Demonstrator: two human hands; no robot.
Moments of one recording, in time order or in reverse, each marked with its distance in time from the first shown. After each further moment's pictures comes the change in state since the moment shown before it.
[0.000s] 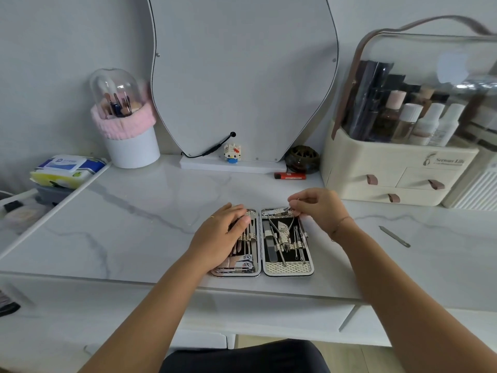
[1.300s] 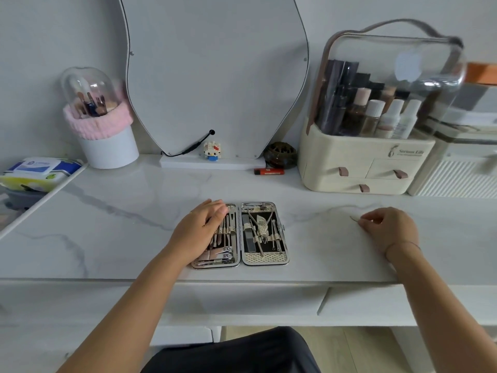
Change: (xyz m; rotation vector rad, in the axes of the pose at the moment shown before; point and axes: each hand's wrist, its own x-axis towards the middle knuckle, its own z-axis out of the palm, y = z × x) left_hand -0.007 0.010 -0.004 -0.021 0.014 -0.027; right_hand -0.071 0.059 -0.114 -0.639 0.411 0.319
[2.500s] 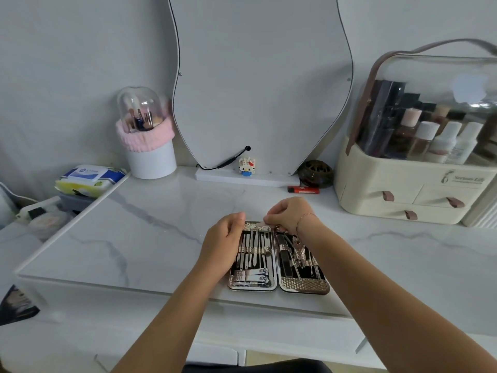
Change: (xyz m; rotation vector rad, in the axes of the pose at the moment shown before) left_hand 0.007 -0.007 -0.006 -0.256 0.244 -0.164; right_hand -0.025 -0.209 0.082 0.422 -0.591 -0.170
